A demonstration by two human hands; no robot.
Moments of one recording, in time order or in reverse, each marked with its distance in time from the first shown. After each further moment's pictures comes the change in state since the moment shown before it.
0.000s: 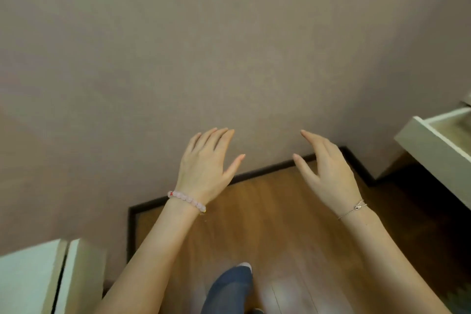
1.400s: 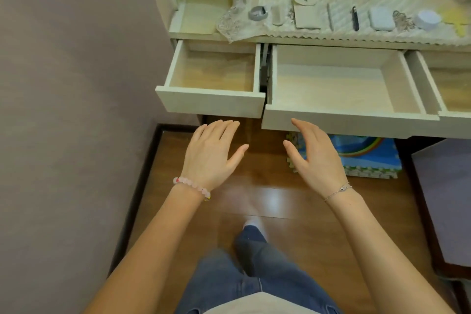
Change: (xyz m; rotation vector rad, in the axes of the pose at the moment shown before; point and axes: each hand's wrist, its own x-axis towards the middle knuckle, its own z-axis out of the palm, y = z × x) left_hand 0.184 0.409 0.228 -0.457 -0.416 1.054; right_hand -0.128 0.289 -0.139 -0.194 0.412 1.086
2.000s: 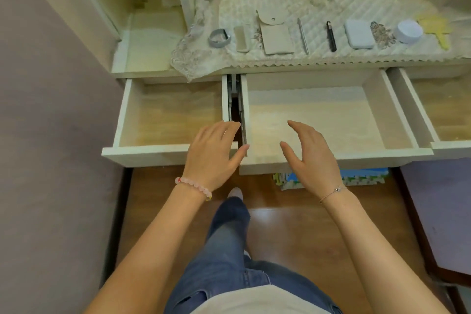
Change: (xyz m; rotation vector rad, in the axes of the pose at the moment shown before) left_hand 0.204 -0.005 0.066 -0.079 -0.102 0.099; right_hand 0.163 0.083 -0.006 -0.018 0.015 0.145
